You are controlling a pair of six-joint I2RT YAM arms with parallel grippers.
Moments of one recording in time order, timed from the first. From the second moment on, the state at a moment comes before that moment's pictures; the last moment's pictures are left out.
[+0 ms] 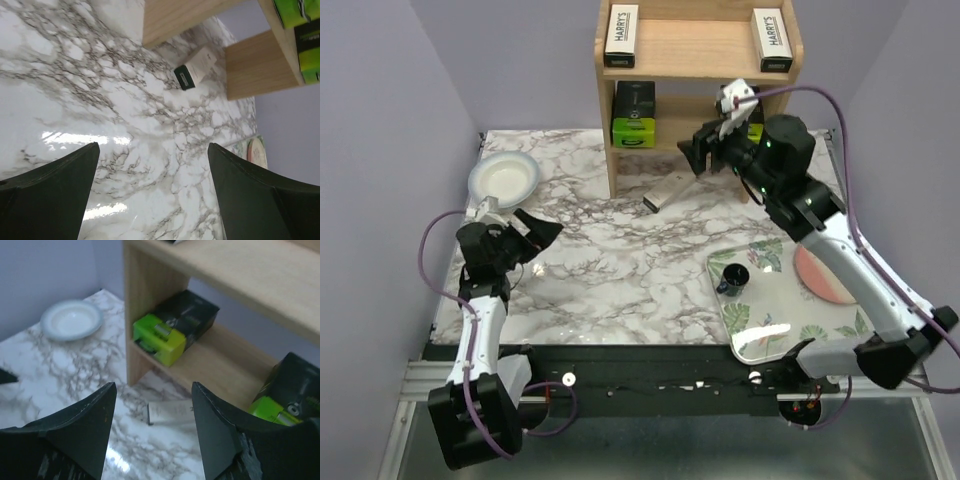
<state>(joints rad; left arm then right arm) 0.28 0.91 0.48 0.07 0.61 -0.70 0.57 1.42 1.64 -0.24 -0.02 -0.14</state>
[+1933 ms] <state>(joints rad) -0.57 2.07 1.38 0.05 -0.06 0.06 0.47 0.97 0.96 -0.36 0.13 -0.02</state>
